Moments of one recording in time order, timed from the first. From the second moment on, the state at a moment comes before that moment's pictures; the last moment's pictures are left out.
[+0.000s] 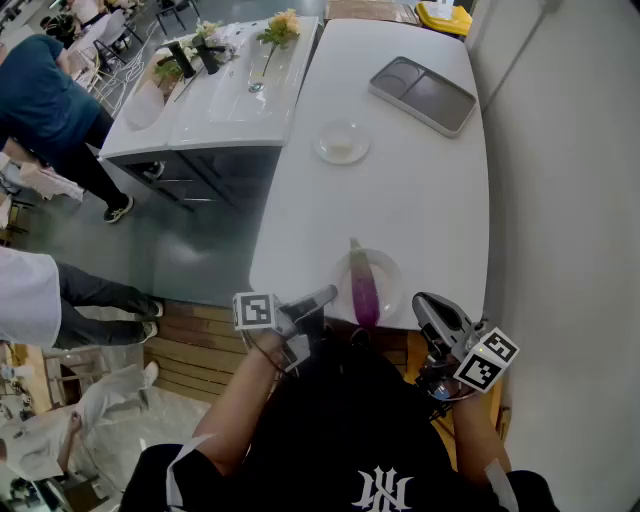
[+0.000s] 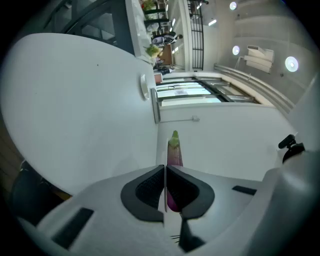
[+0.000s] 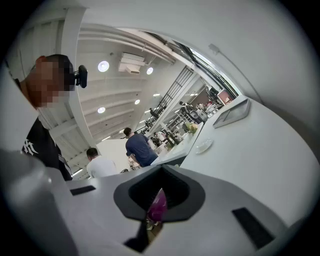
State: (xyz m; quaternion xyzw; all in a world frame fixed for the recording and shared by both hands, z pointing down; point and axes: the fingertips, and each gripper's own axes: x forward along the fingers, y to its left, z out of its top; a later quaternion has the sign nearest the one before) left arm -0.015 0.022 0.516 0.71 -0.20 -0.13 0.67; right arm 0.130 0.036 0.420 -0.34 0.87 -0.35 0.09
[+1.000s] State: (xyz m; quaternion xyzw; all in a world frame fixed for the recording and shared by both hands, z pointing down) left arm -0.043 0.038 0.506 0.72 -0.19 -0.11 0.66; right arm 0.129 0.024 0.420 -0.39 0.85 -0.35 0.07
